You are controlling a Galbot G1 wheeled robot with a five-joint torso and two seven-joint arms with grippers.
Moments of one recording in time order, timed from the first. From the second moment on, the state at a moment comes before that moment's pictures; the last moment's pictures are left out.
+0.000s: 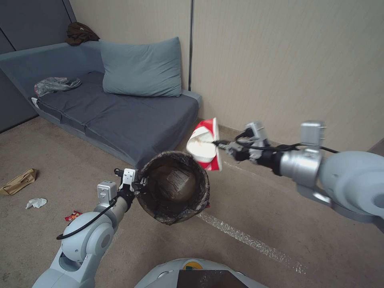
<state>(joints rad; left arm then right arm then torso) 1.52 -1.21 -0.57 -2.37 -0.49 0.74 -0.06 -0.66 0.48 0.20 2.46 1.84 -0.71 0.49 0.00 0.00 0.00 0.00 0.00</state>
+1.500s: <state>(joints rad) 1.49 -1.23 -0.59 -2.37 -0.50 0.74 -0.07 -0.34 0.83 -0.41 2.26 1.72 -0.71 0.71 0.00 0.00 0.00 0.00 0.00</state>
